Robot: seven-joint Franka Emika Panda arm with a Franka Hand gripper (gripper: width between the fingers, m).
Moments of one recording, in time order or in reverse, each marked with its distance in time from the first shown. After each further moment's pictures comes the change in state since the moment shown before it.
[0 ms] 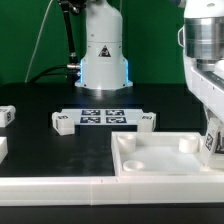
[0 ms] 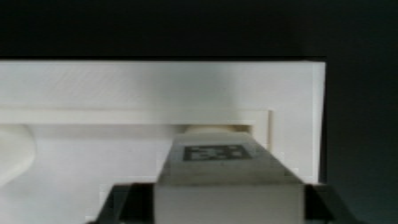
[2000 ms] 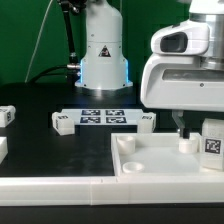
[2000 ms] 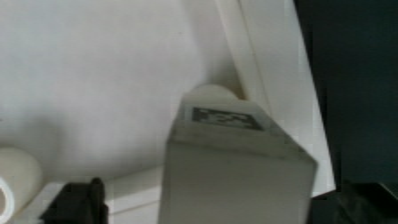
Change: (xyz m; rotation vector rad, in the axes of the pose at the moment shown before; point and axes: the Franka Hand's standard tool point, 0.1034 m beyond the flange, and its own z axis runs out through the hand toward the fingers) arm 0.010 -0.005 -0.002 -0.076 0.052 -1.434
